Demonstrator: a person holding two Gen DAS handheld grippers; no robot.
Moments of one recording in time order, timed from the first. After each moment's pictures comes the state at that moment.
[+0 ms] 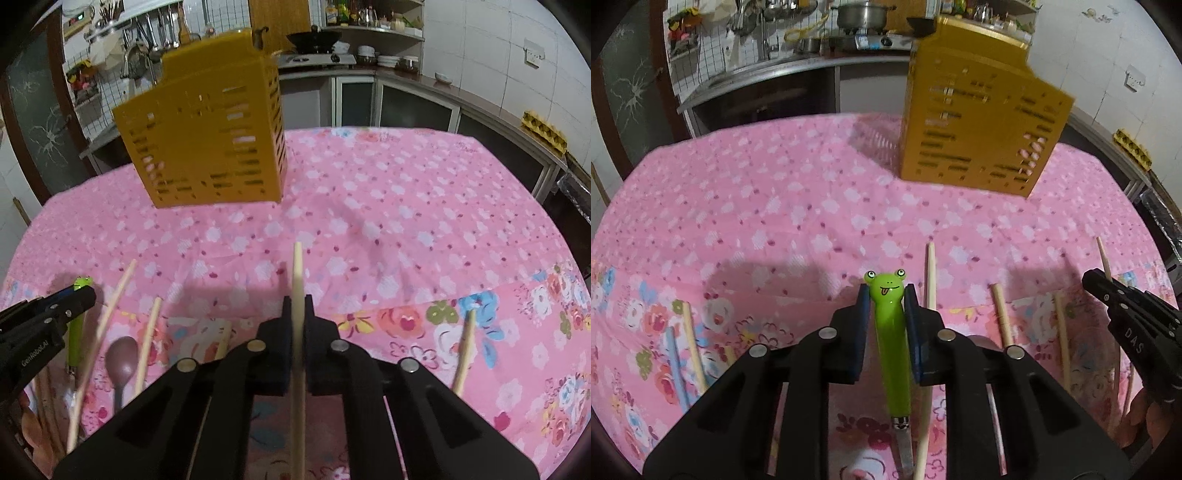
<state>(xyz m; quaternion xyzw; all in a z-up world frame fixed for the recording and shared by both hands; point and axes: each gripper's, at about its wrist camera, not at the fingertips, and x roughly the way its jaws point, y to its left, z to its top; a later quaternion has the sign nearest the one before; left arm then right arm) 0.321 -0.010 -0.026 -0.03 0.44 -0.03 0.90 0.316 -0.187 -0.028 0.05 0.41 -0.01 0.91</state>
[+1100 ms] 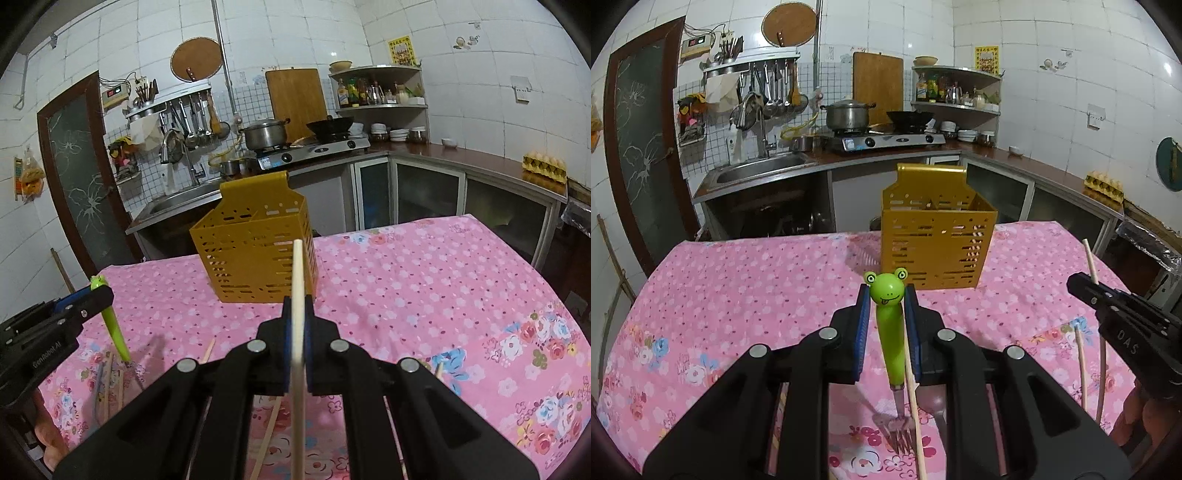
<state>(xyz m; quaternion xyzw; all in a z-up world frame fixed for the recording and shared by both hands) 0.257 -0.020 0.074 0.00 0.27 -0.05 0.96 0.258 -0.195 0.053 0.09 0.25 0.04 0.96</state>
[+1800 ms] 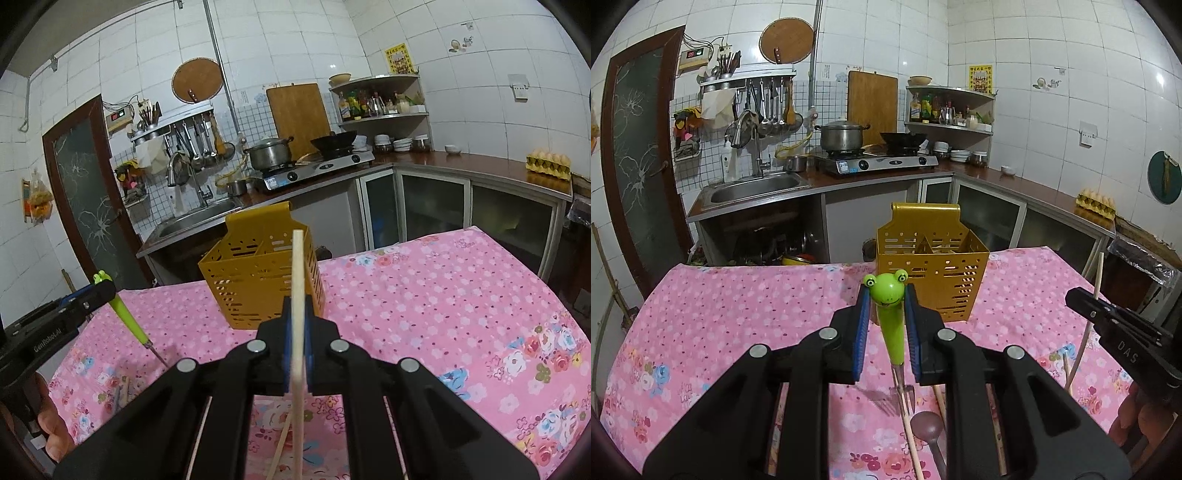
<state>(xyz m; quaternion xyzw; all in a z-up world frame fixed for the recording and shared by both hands) 0.267 -0.016 0.105 -0.01 0.24 -0.06 0.97 0.260 -0.205 0.072 0.11 0.22 0.05 0.97</state>
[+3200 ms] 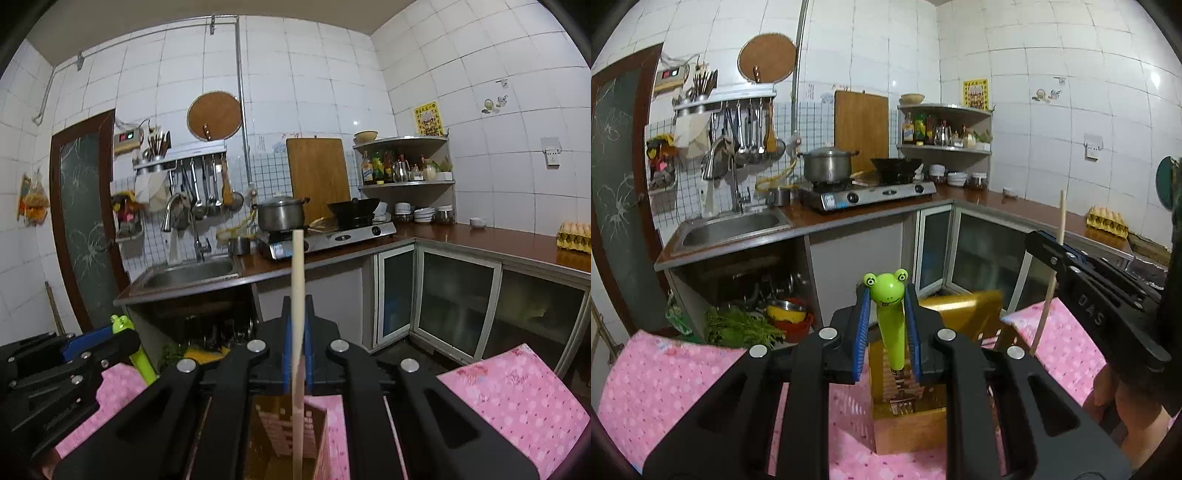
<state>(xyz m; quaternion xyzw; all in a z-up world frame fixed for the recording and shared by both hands) 0.446 -0.035 0.114 0.01 0.19 -0.08 0.98 0.448 -0.173 0.114 0.06 0.10 0.06 0.99</state>
